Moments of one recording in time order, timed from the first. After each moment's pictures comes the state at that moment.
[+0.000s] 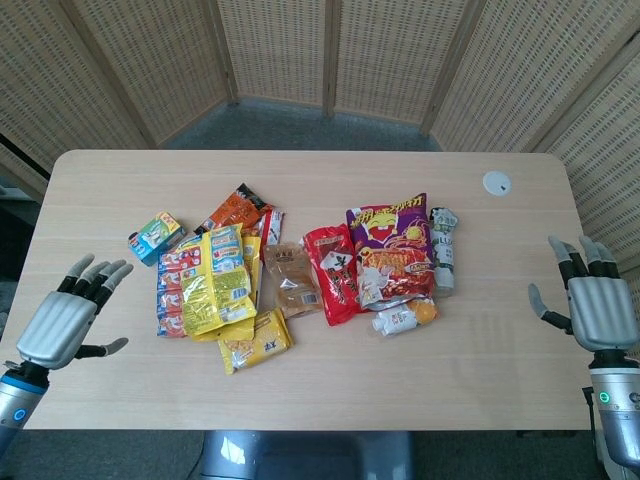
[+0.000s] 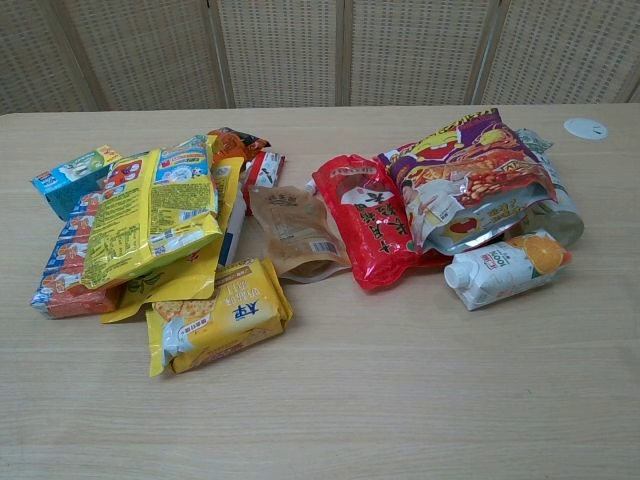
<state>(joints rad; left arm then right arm) -0.28 -0.96 -0.01 -1.82 1.60 1.29 0.11 0.26 -1.01 0.16 -1.76 -1.29 1.38 -0.30</state>
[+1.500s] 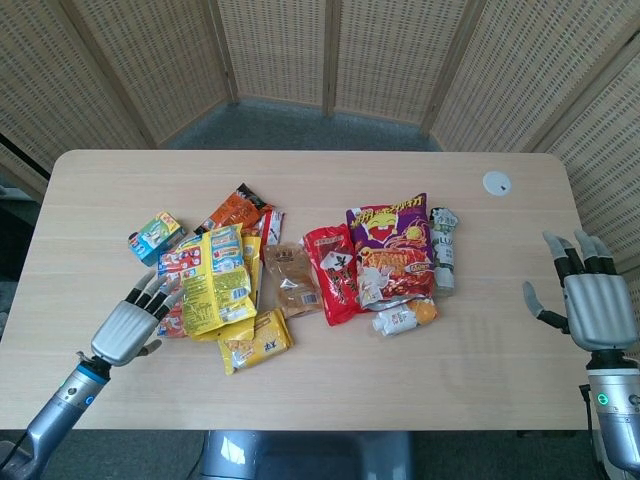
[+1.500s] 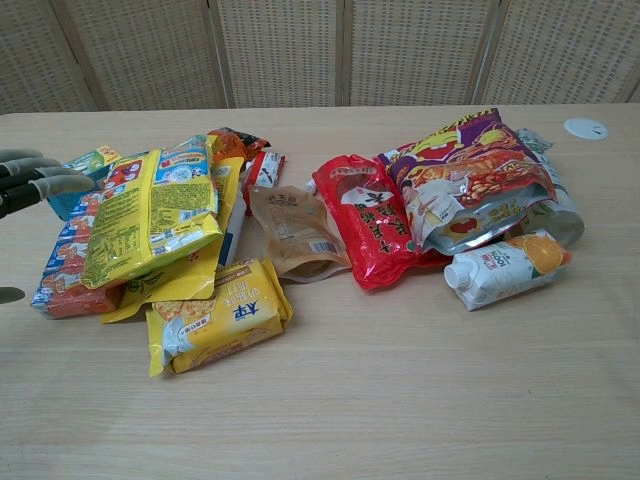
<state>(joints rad) -0.35 -1.48 0.04 -1.13 1.75 1.31 0.12 0.26 -0.96 0.18 -1.85 -1.31 1.40 -0.32</state>
